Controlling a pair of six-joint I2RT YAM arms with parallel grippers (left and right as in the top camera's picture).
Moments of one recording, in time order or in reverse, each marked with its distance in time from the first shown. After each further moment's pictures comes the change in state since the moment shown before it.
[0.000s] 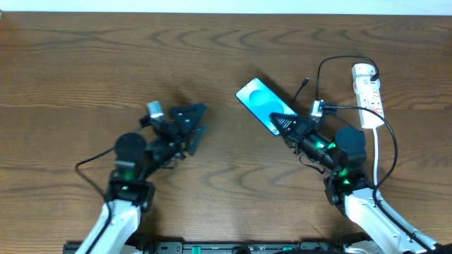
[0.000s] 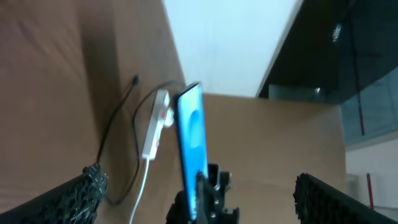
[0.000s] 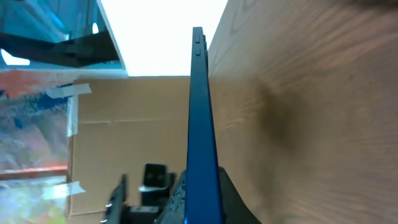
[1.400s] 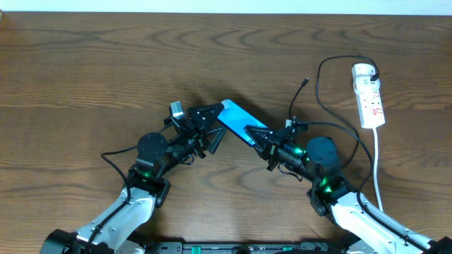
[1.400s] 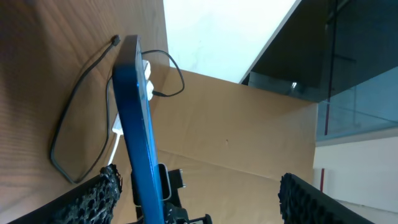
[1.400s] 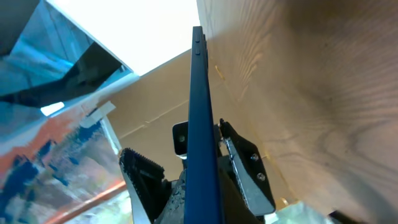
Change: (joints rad) left arm -0.145 0.187 -0.002 0.293 -0.079 -0.235; right arm 0.261 0.000 0.000 0.000 0.164 0.521
